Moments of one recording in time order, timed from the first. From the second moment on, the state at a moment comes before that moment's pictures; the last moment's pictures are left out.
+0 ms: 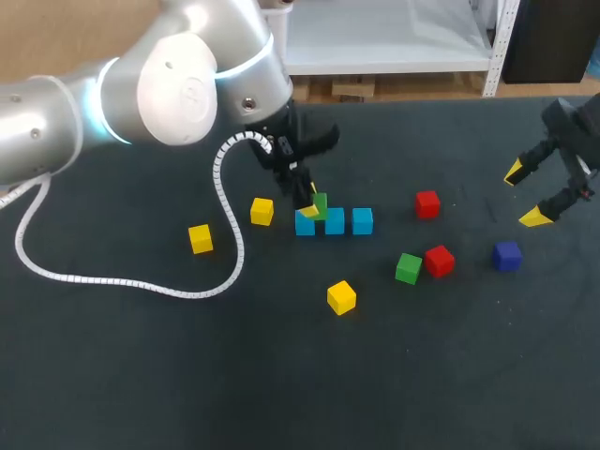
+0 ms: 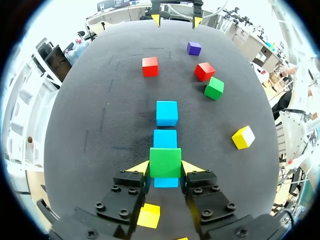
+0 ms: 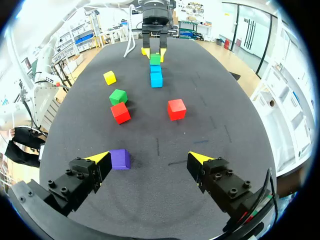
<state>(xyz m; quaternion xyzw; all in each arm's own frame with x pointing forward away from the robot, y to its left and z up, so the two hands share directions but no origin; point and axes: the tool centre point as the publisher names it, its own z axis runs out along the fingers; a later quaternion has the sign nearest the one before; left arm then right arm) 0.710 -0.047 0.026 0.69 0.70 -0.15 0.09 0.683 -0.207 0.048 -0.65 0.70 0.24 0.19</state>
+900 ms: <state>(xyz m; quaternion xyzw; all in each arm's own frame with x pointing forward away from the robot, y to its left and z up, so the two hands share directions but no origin) 0.711 -0.050 0.023 0.70 0.69 -0.15 0.09 0.683 -0.207 0.048 -0.65 0.70 0.24 0.19</state>
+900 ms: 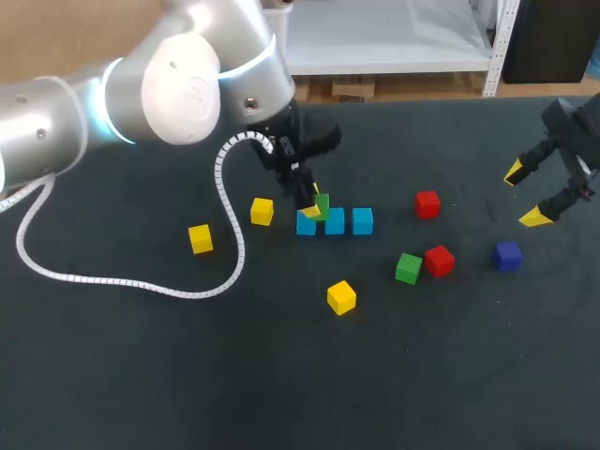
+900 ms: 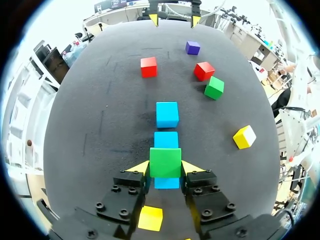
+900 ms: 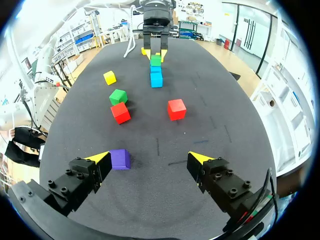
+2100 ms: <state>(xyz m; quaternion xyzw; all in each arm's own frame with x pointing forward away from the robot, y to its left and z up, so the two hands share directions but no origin) 0.694 -0.063 0.047 0.76 0.62 -0.16 0.12 0.683 -0.207 0.048 -0.65 0.70 0.24 0.19</state>
